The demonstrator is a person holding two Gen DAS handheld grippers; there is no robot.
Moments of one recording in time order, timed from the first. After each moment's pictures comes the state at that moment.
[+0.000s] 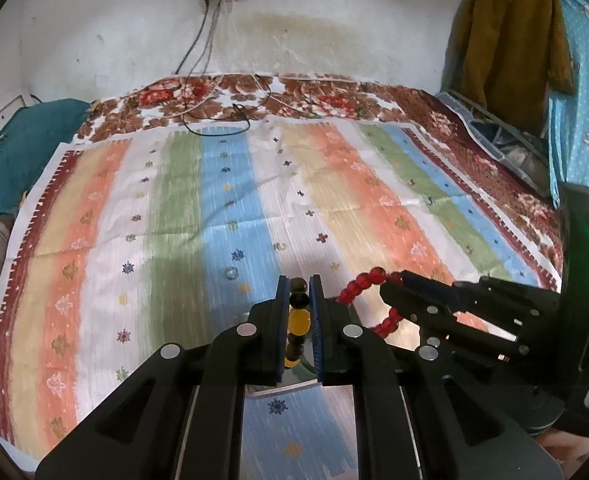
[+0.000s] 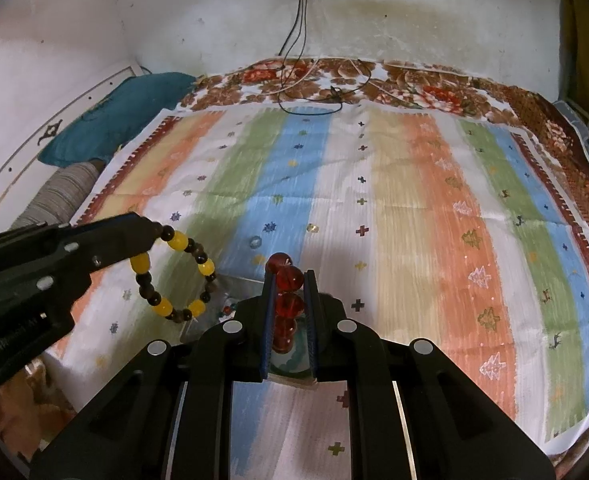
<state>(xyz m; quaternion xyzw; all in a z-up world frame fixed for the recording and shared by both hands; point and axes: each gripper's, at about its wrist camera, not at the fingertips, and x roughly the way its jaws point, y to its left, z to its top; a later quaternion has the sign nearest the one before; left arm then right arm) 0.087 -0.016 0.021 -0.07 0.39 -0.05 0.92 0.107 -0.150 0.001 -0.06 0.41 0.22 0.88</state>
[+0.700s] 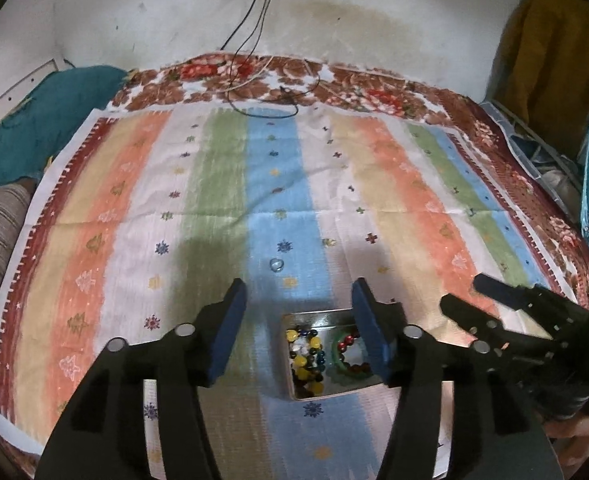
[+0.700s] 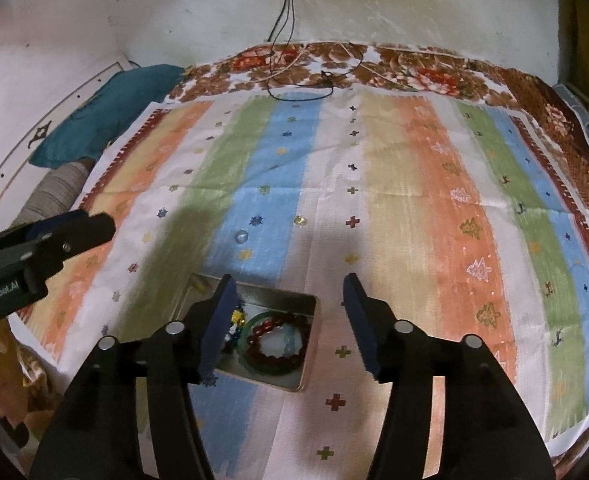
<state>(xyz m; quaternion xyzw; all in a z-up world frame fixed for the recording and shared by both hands) 0.109 0.032 0.008 -0.10 0.42 0.01 0.90 0.133 -0.158 -0.009 -0.05 0.44 0.21 0.87</state>
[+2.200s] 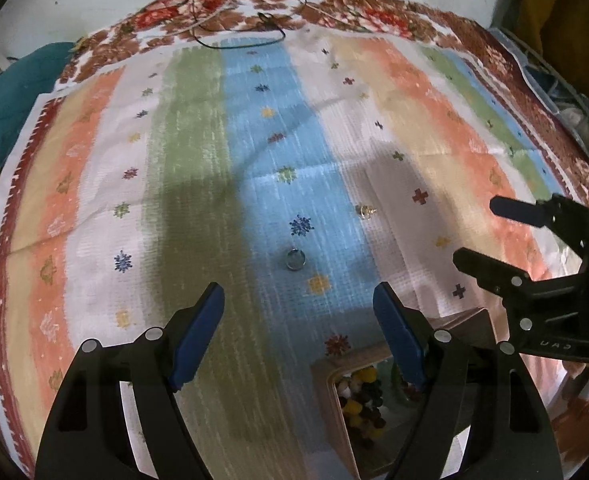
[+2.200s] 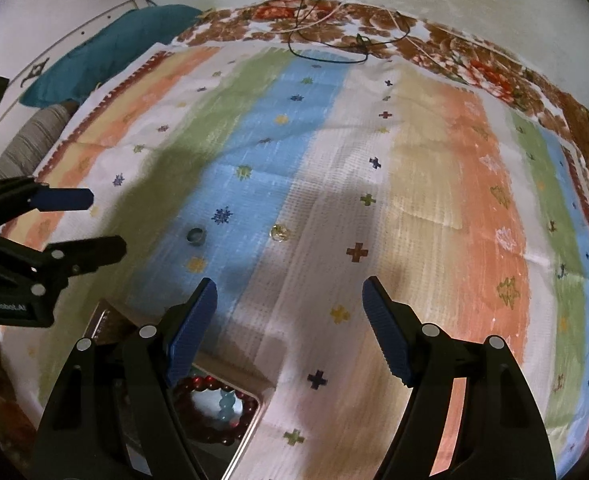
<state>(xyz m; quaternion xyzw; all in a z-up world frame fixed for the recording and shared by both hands) 0.213 0.049 -0.079 -0.05 0.53 -0.03 0.85 0.235 -0.123 -0.072 -0.15 0.48 0.26 0.83</state>
